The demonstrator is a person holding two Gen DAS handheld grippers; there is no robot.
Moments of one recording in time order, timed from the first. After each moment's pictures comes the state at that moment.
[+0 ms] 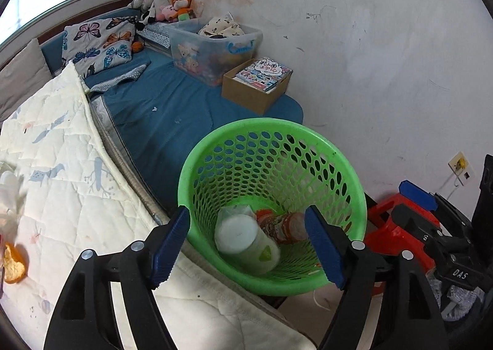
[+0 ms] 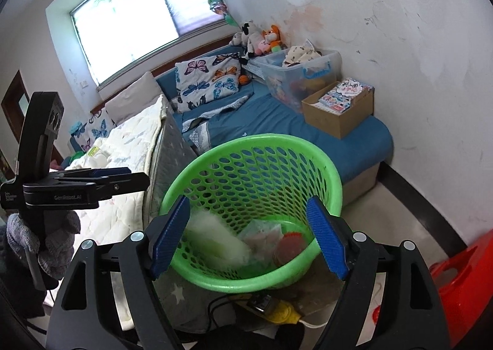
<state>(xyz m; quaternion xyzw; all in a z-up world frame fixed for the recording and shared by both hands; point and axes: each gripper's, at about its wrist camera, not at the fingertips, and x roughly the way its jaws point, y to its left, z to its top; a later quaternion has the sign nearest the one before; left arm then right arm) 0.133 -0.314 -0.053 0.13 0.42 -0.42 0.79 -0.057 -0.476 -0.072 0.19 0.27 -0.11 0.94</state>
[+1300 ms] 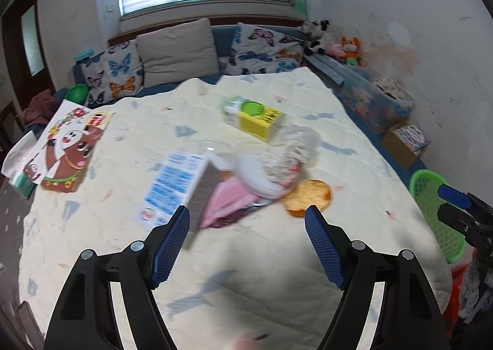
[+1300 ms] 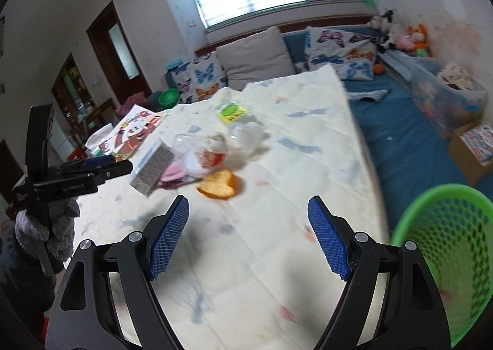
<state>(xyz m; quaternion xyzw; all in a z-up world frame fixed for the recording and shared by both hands) 0.198 0.031 -0.006 0.04 0.39 -0.13 0.91 0.127 -0.237 -0.022 0.10 0.32 0.15 0.93</state>
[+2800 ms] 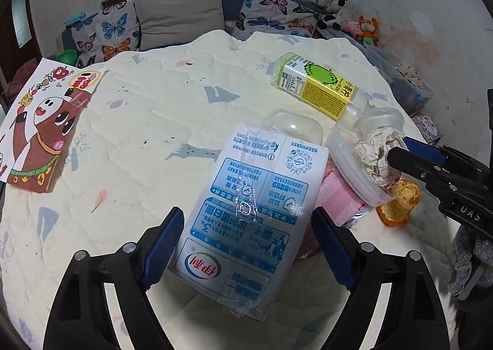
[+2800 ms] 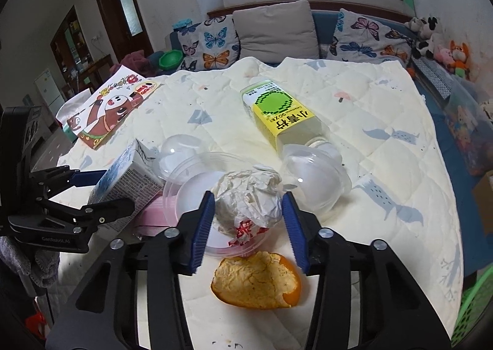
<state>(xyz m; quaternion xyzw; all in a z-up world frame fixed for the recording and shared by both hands) 0.303 0.094 -0.081 0.02 0.46 -0.15 0.87 0.284 -0.125 -0.068 0.01 0.38 0.17 0.91</state>
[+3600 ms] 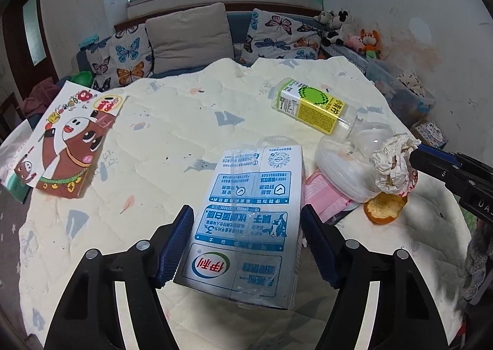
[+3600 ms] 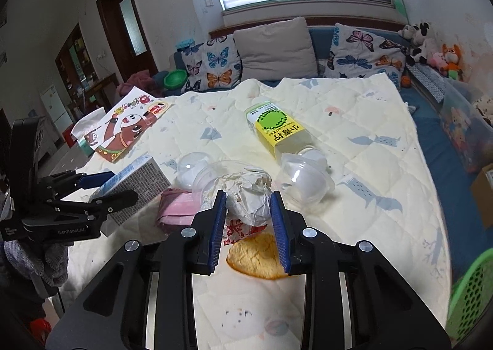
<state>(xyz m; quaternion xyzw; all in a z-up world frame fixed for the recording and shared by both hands) 0.264 0.092 -0.048 0.04 0.41 -0.12 0.90 0.237 -0.144 -0.037 0.04 0.34 0.17 0.92</state>
